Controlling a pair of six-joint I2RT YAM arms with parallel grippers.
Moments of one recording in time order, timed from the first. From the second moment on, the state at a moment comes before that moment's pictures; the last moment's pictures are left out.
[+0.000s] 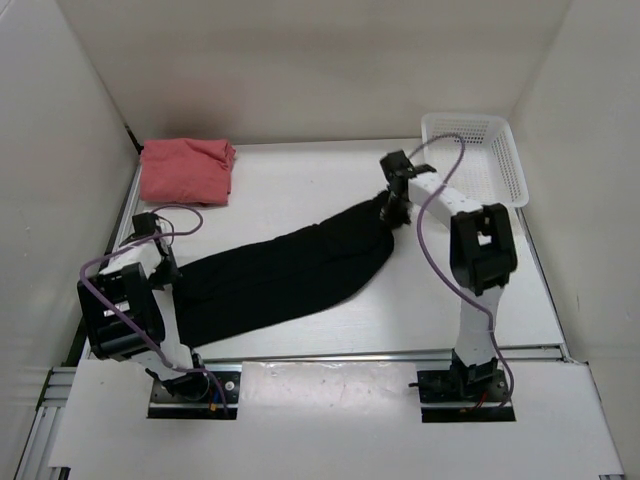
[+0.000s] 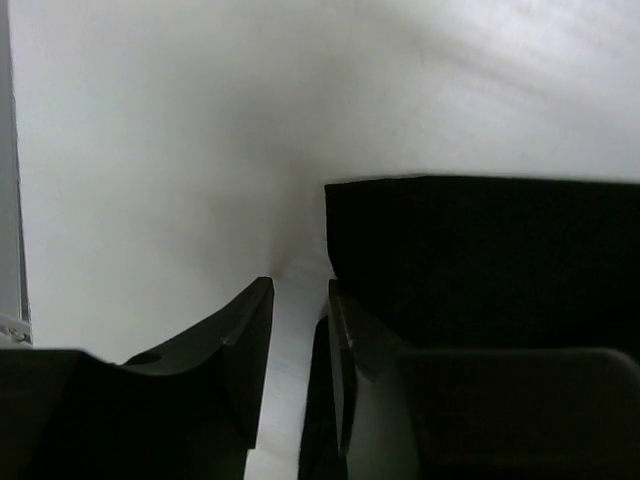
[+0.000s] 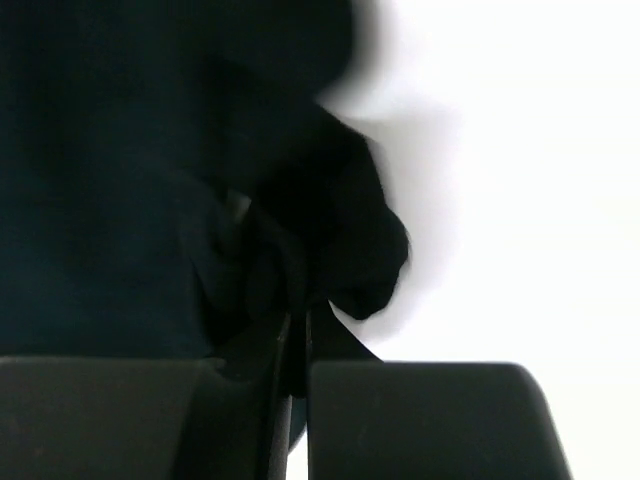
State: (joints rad) left arm 0.32 1.55 0.83 -0.48 -0.17 0.00; right arm 0.33 1.97 1.45 -0.79 0.14 0.64
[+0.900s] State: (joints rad) left arm 0.27 1.47 0.88 -0.71 -0.17 0.00; right arm 0.32 2.33 2.06 -0.62 0.11 0.46
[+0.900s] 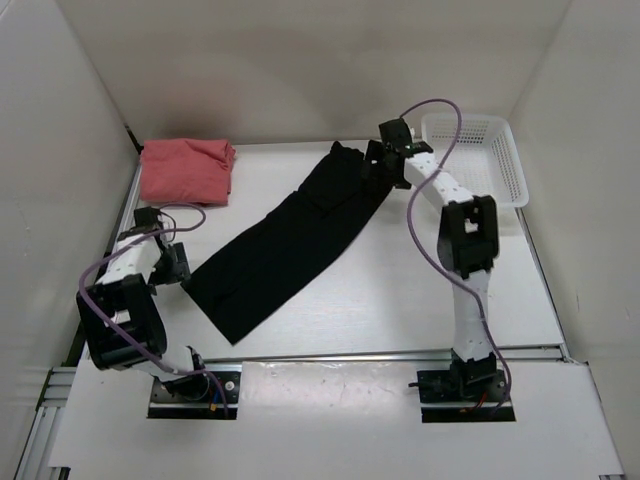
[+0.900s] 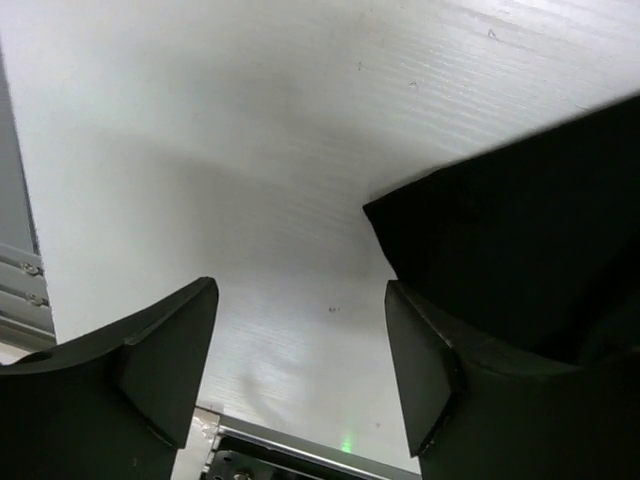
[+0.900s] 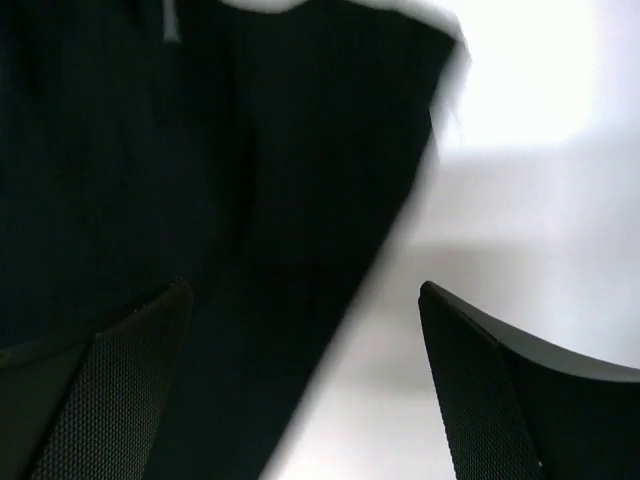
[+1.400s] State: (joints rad) left arm 0.49 0.96 0.88 -0.75 -0.01 0.00; right arm 1.30 1.69 1.38 -0.73 0.44 1.39
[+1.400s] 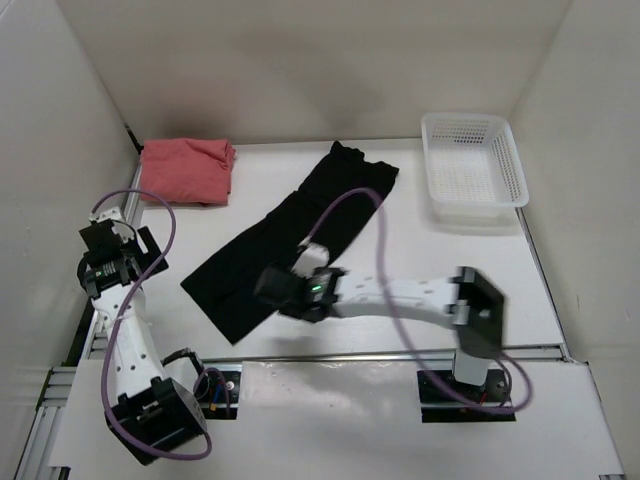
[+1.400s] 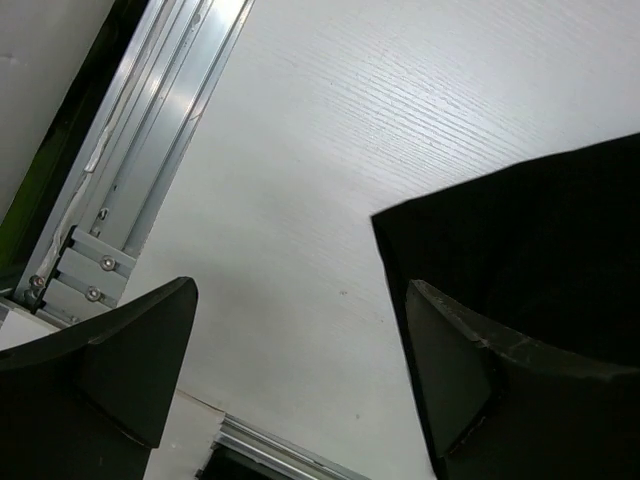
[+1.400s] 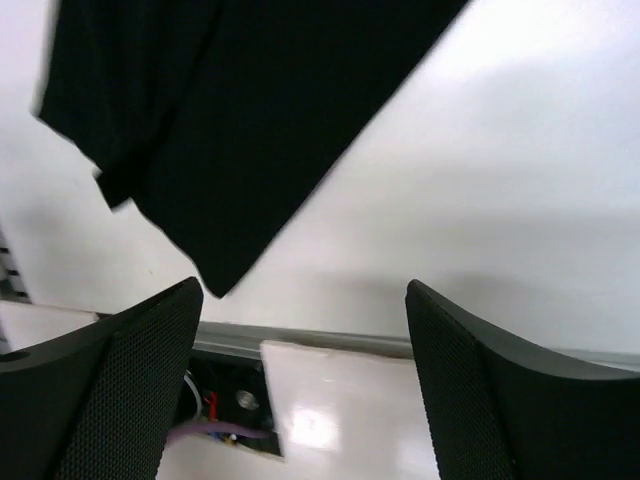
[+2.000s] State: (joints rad) left arm 0.54 0.90 0.92 -0.85 0.01 0.00; right arm 1.39 2.19 1.66 -0.59 0.31 1.86
